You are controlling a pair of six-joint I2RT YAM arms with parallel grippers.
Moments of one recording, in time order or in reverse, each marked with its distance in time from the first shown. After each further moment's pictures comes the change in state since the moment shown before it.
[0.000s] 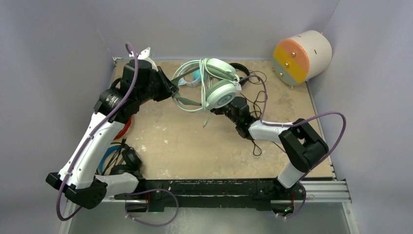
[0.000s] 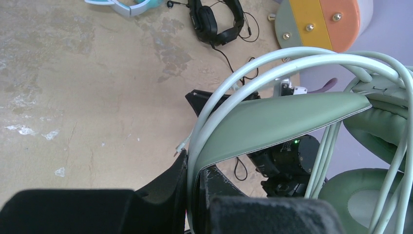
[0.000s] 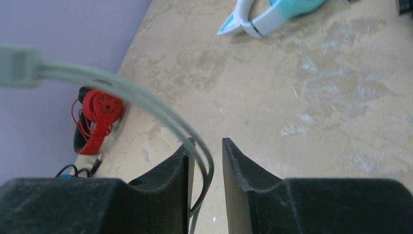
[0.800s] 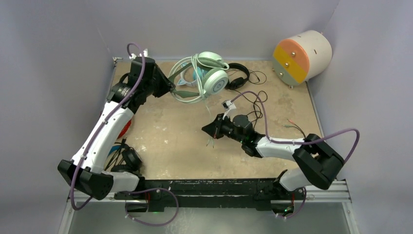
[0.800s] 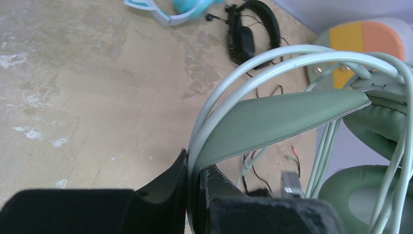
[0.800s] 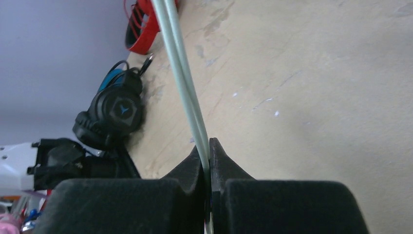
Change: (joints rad) left arm 0.121 0.084 -0.093 0.112 0.024 -0.049; right arm 0.134 -0.193 -0.262 -0.024 -0.193 0.069
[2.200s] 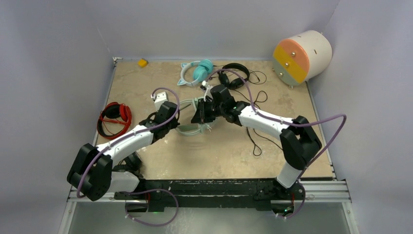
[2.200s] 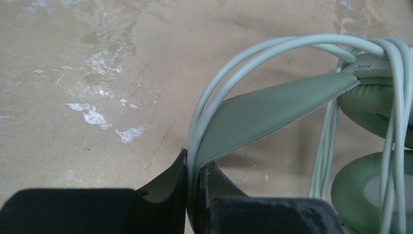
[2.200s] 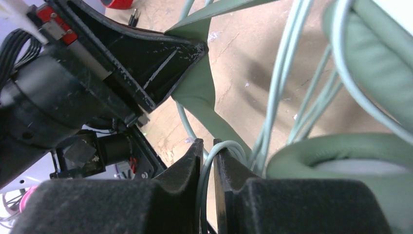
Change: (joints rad) left arm -0.151 0.000 -0.786 0.564 -0.394 0.068; right arm -0.042 0.228 0.642 -0.792 -0.218 -0.080
